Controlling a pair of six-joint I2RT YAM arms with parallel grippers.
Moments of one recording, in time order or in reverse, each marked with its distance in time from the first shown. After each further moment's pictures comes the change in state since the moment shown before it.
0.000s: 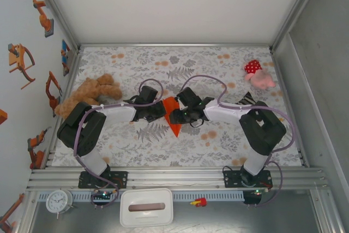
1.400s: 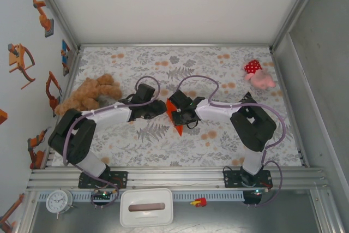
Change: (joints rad) left arm 0.008 -0.129 0.002 -0.092 -0.054 0.008; right arm 0.058 0.085 0.094 -0.132 0.220 0.026
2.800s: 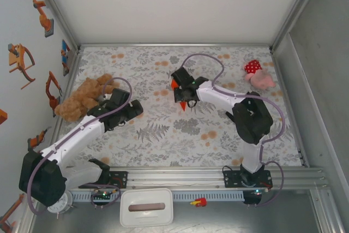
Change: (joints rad) left arm 0.130 -0.442 -0.087 -0.454 -0.361 0.038; right arm -0.158 0.100 0.331 -0.117 0.143 -0.067
